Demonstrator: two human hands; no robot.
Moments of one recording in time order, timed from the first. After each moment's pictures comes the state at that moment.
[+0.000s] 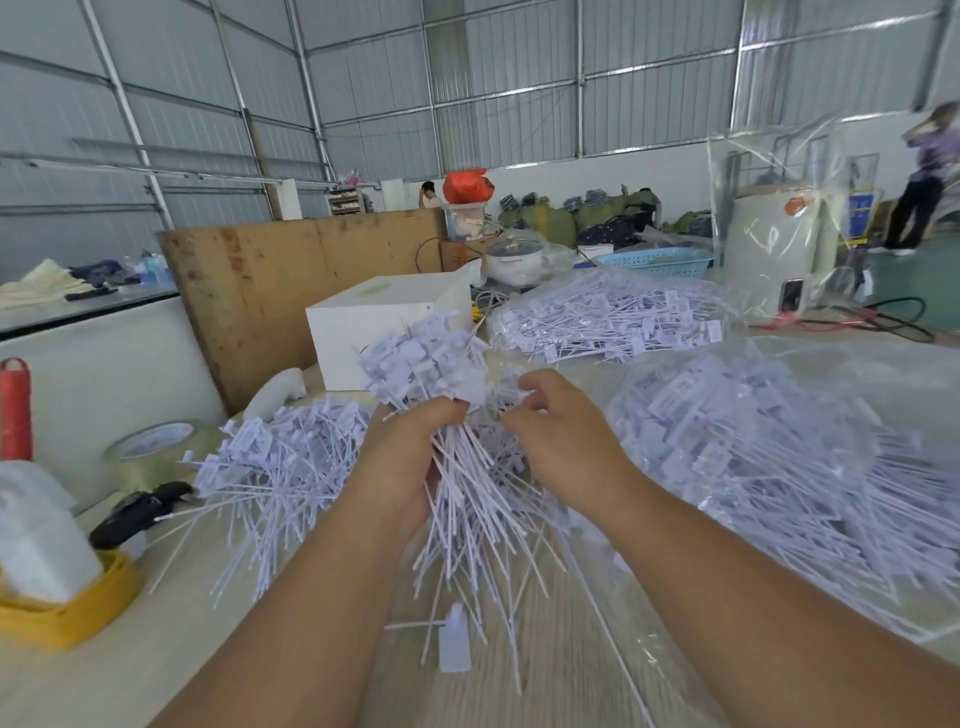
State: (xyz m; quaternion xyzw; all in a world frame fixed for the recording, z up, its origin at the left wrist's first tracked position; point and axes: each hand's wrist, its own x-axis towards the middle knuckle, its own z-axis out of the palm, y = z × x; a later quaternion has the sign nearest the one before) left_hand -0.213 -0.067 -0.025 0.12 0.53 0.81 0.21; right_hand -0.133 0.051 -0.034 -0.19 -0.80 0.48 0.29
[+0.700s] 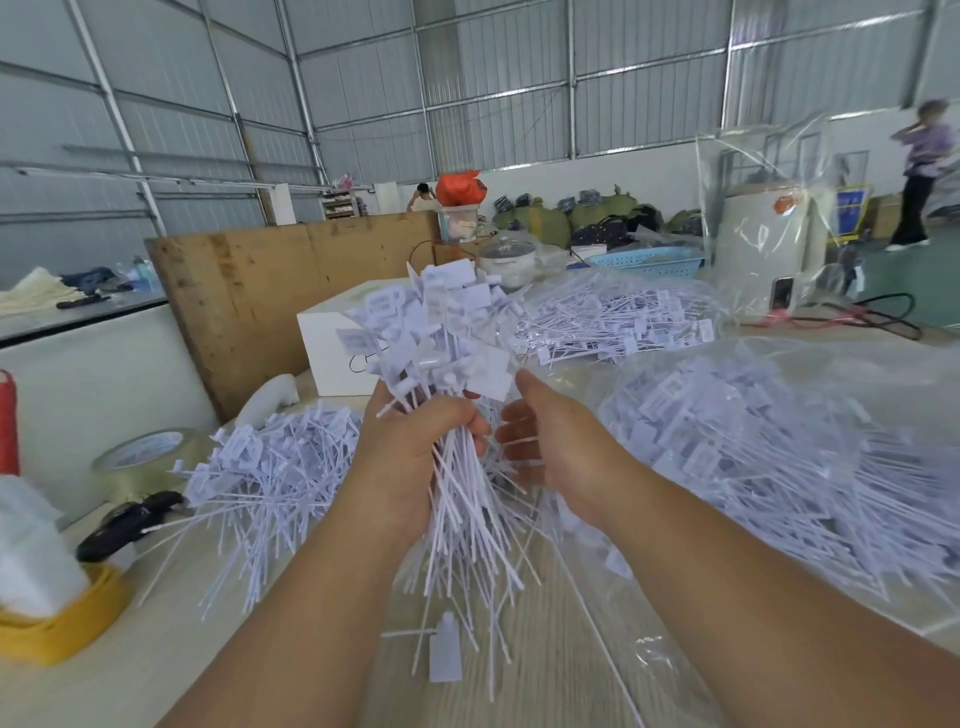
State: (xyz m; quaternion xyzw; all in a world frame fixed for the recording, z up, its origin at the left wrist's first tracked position) left_hand -0.187 -0.072 -0.011 0.29 0.51 0.80 0.14; right_hand -0.135 0.053 -0.026 -0.22 -0.65 0.70 0.21
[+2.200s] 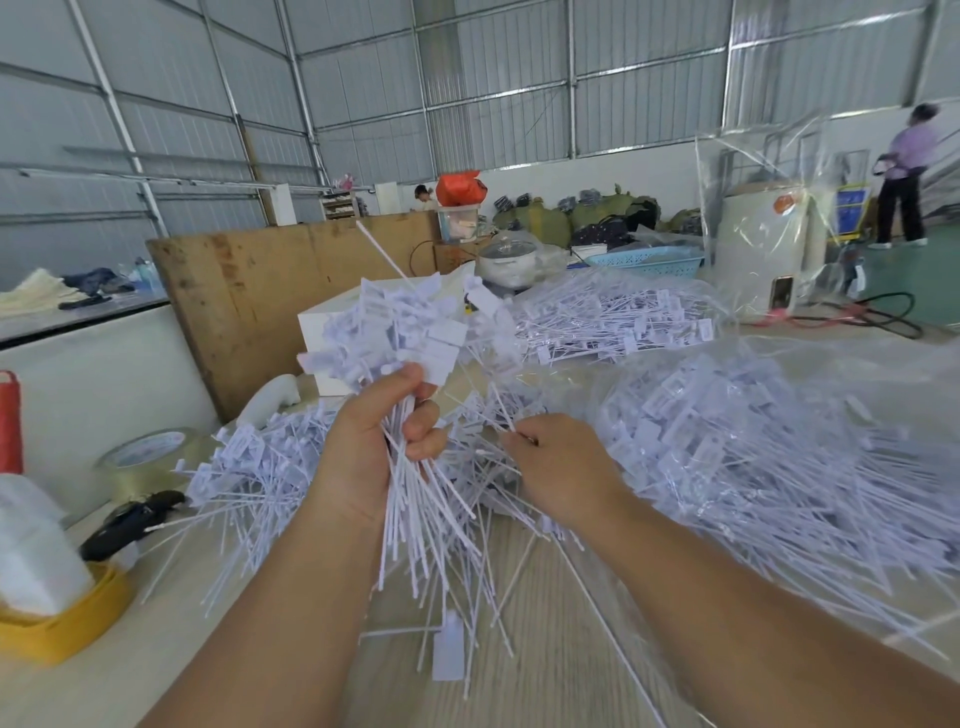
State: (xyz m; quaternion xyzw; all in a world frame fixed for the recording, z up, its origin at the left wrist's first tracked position) left_hand -0.207 -0.082 -0.003 0.27 0.39 0.84 0.27; right_hand -0.133 0.063 -0.058 -0.21 -0.87 0.35 0.27
